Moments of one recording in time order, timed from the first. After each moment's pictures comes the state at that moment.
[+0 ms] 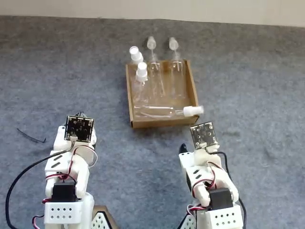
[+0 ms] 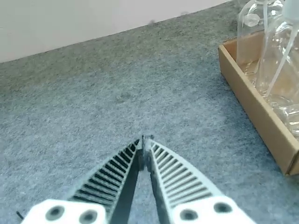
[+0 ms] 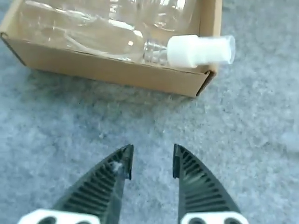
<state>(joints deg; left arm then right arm) -7.8 -100.1 96.0 35.1 -8.5 -12.7 -104.2 95.6 56.3 9.1</state>
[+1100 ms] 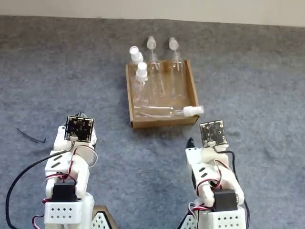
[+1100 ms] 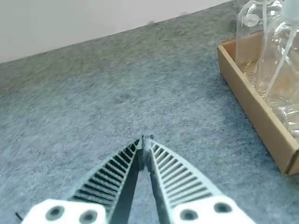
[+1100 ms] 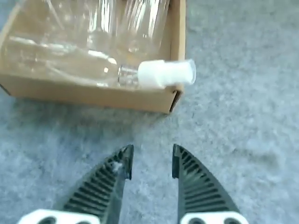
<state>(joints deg) -7.6 -100.1 96.0 35.1 -8.5 -8.3 -104.3 90.2 56.8 9.1</state>
